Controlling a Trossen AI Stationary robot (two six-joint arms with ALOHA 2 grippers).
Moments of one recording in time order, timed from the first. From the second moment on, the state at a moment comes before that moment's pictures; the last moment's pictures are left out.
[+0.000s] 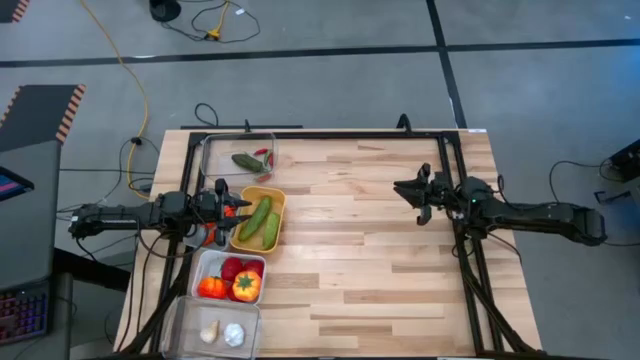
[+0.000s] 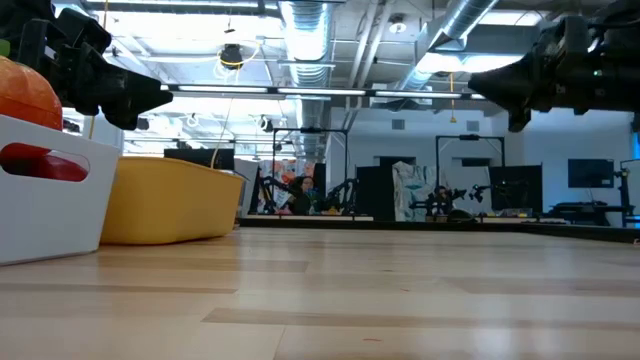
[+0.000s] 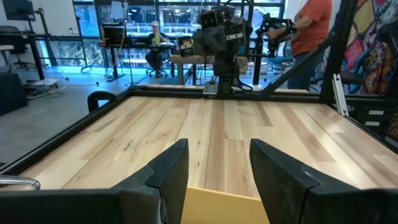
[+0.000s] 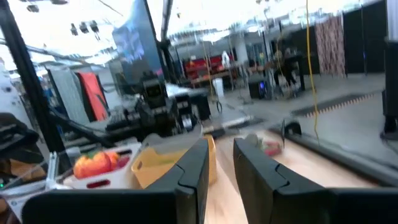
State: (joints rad) left arm 0.03 0.05 0.01 0.04 -0.07 -0.02; right arm -0.30 0.46 0.01 0.64 -0.08 0.23
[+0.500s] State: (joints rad) left arm 0.03 0.05 0.01 0.04 -0.07 -0.02; right arm -0.30 0.25 0.01 0.57 -0.12 0.20
